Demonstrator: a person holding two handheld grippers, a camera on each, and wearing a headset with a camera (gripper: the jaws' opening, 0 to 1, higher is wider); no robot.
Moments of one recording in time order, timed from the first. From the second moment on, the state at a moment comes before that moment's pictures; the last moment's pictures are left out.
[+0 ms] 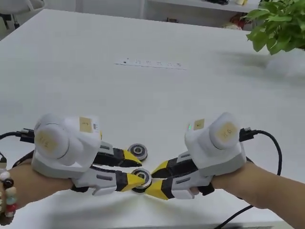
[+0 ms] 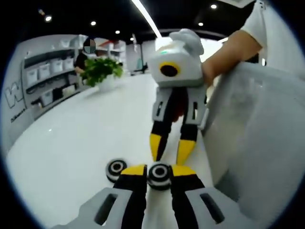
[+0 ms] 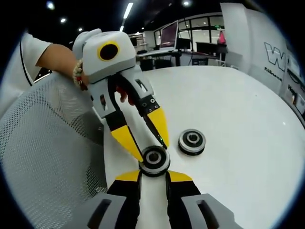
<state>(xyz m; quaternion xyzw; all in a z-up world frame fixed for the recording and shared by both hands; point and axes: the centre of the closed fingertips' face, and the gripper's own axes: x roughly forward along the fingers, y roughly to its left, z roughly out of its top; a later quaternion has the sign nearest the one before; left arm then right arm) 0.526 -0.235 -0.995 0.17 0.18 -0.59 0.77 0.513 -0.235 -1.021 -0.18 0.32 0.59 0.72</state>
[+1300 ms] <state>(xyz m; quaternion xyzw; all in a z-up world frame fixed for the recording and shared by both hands) 0.530 -0.232 -1.003 0.17 0.19 -0.58 0.77 0.529 -0.245 -1.018 -0.05 0.42 0.51 0.75</state>
